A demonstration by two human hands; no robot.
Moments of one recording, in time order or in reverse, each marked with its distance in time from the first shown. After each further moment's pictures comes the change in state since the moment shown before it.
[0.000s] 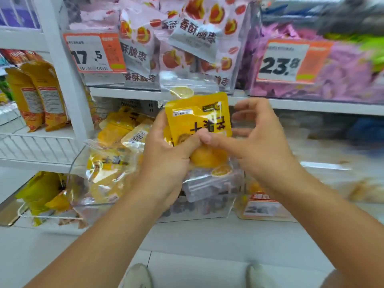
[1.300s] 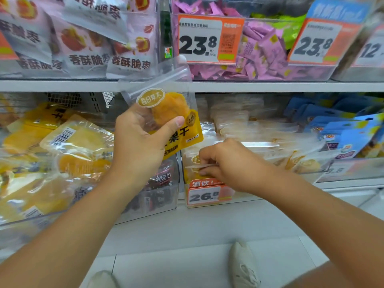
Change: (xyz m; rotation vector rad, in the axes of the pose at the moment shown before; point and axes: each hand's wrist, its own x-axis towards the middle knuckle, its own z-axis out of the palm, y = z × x) left_hand 0.017 -0.040 0.062 0.407 -0.069 0.242; right_hand -0.007 0.078 -0.092 -0.914 -0.488 -0.142
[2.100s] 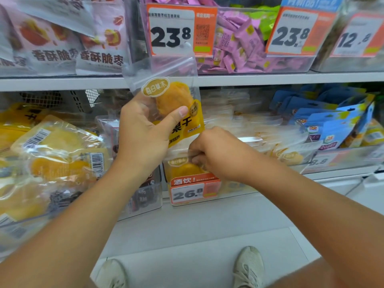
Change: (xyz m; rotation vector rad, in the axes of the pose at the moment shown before) left_hand 0.008 0.000 0.042 -0.044 -0.055 0.101; right_hand 0.001 0.008 -0.014 -0.015 0.014 0.077
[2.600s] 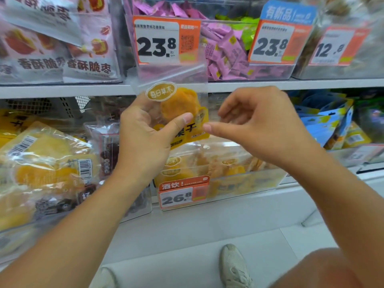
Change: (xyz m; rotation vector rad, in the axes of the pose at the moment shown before) left_hand -0.004 0.012 0.019 -0.099 -0.070 0.055; right_hand -0.054 0.012 -0.066 0.265 0.546 0.126
